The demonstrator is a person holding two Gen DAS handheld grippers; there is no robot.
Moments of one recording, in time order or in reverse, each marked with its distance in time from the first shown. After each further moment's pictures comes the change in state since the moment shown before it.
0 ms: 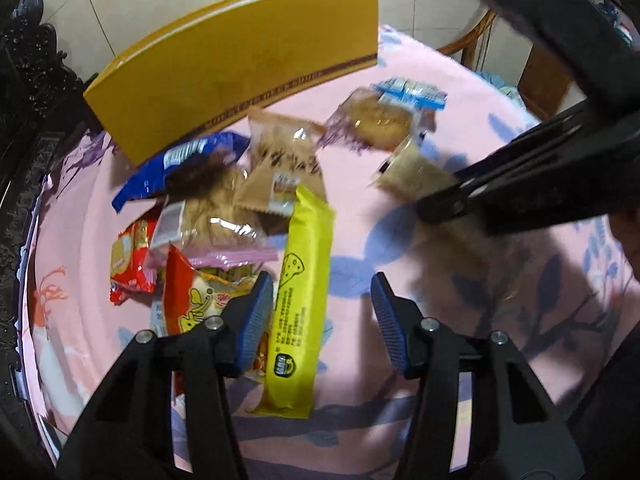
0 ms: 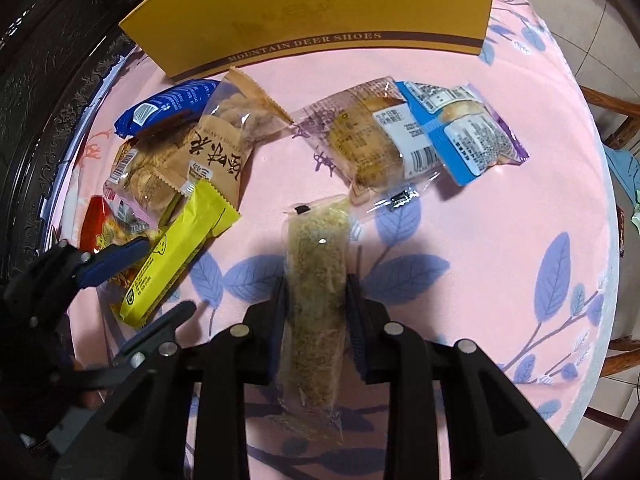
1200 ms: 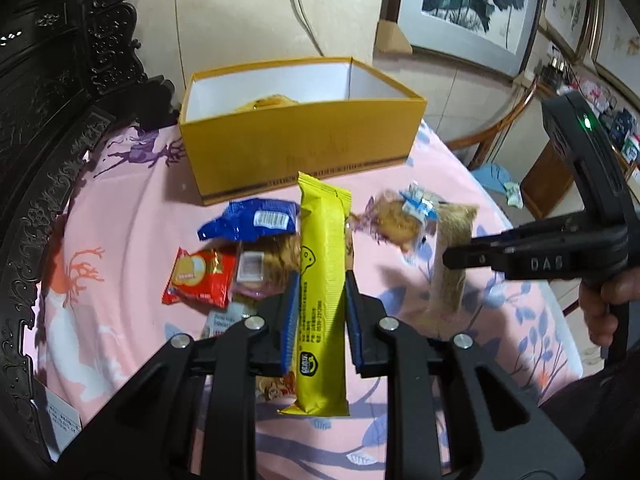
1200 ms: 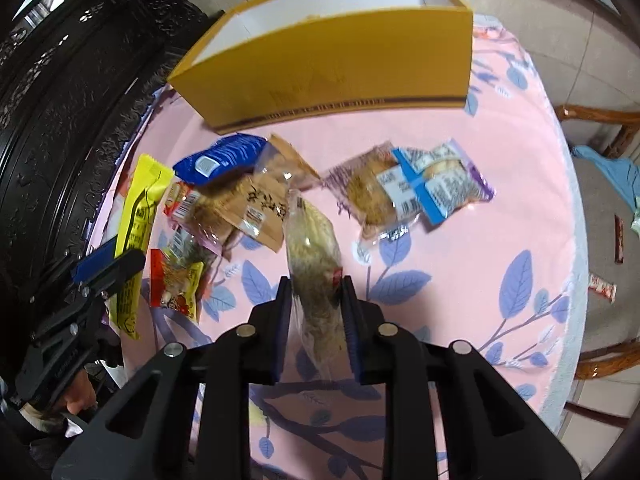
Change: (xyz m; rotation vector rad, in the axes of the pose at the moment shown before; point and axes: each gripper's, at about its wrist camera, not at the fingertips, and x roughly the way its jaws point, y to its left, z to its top) left arm -0.090 0.049 0.017 -0.263 -0.179 -0.036; right arm -0.064 0.004 0.007 -0.012 -0.115 0.062
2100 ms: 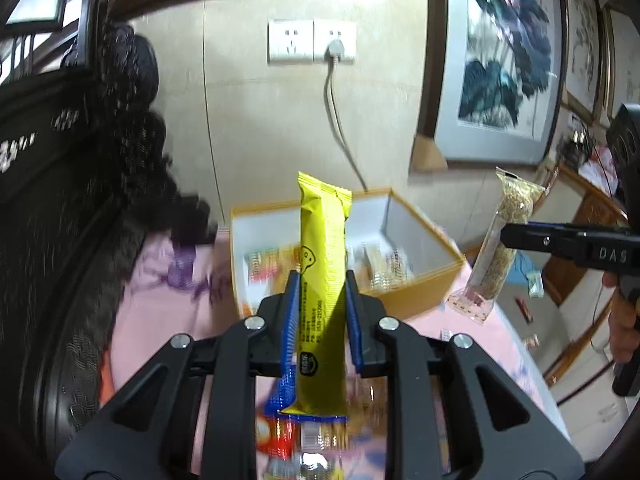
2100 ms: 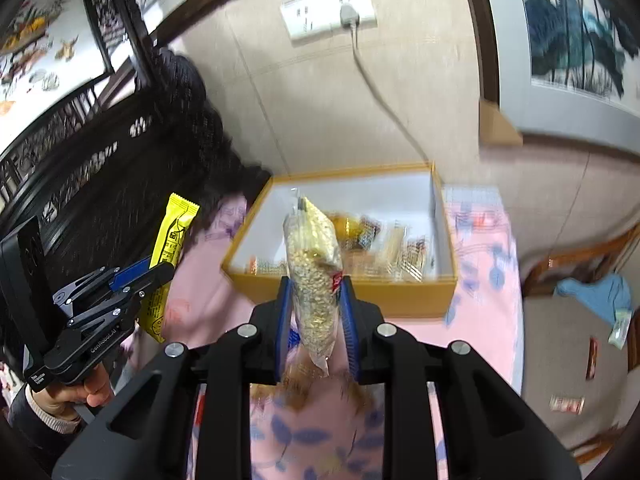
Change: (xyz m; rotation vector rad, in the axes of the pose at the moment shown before) left arm -0.038 0.034 0.155 -0.017 -0.274 0.088; right arm -0.130 0.024 0.128 -0.092 -0.452 0.019
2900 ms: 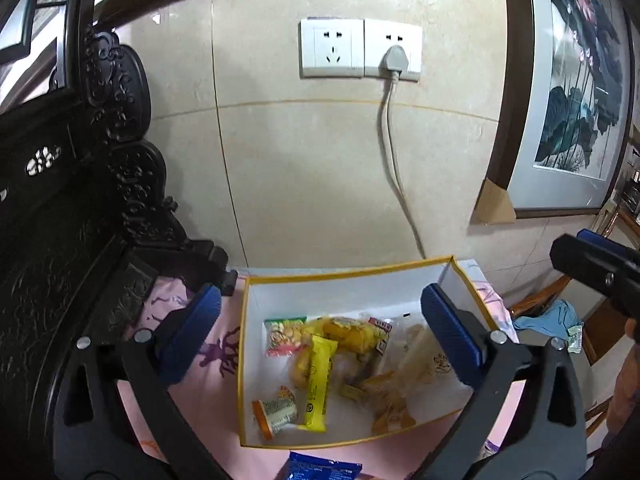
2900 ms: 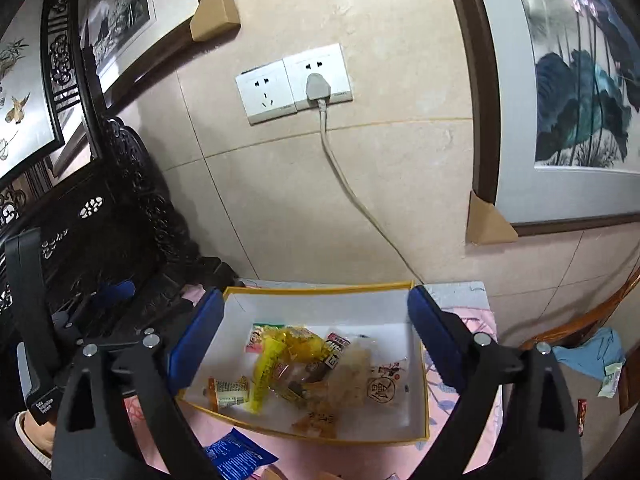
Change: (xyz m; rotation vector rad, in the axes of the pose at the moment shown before) left arm 0.110 0.005 0.091 -0.080 0.030 0.163; right arm 0.053 -0.031 0.088 0.016 -0.136 -0.096
